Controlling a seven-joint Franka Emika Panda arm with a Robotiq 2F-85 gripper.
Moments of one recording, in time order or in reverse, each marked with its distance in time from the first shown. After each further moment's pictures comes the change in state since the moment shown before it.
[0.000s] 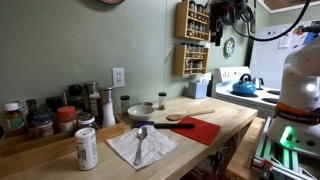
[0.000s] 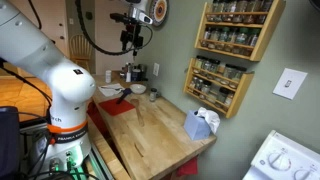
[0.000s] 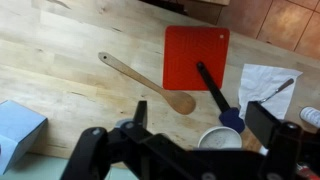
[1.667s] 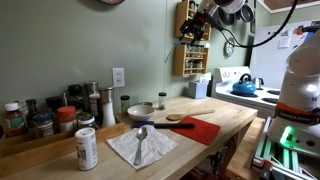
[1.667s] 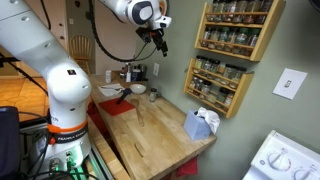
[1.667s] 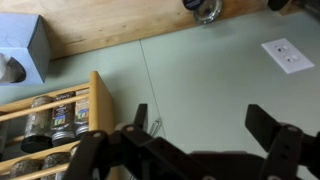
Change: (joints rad) arm -0.180 0.124 0.044 -0.107 -0.043 0.868 0.308
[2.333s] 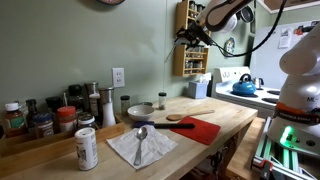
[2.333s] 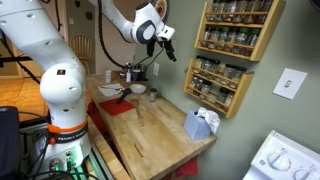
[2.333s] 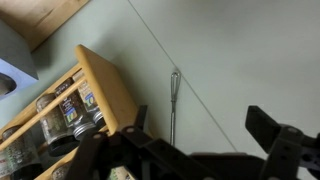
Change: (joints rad) arm -0.257 0.121 0.195 -0.100 -0.011 0.542 0.395
